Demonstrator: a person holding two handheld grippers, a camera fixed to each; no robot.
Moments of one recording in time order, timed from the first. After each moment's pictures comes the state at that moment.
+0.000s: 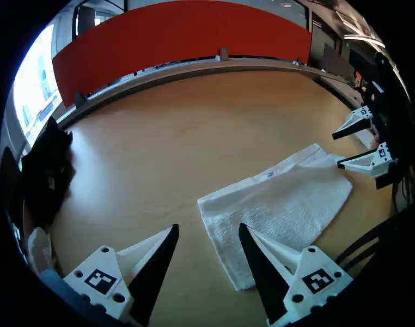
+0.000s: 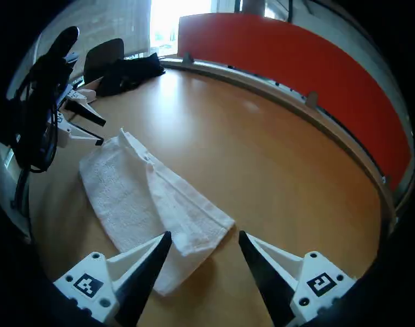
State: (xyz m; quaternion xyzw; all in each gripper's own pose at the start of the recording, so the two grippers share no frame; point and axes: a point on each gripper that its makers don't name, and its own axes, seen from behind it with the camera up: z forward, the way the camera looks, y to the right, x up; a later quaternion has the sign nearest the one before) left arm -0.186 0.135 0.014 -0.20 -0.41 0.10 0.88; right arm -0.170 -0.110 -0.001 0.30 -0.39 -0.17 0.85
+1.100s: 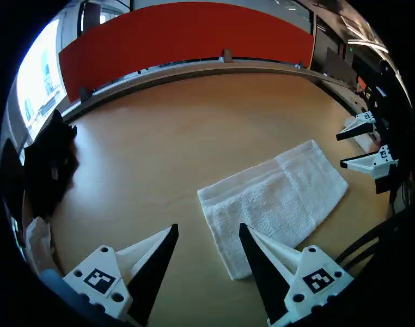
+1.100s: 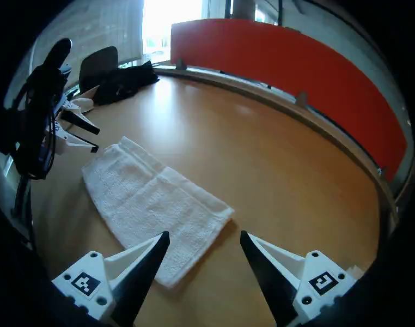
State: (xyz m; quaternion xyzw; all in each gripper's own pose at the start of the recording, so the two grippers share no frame) left arm -0.180 0.129 -0.006 -0.19 -0.41 0.09 0.89; right arm -0.158 -0.104 -0.018 0.29 -0.38 -0.15 0.87
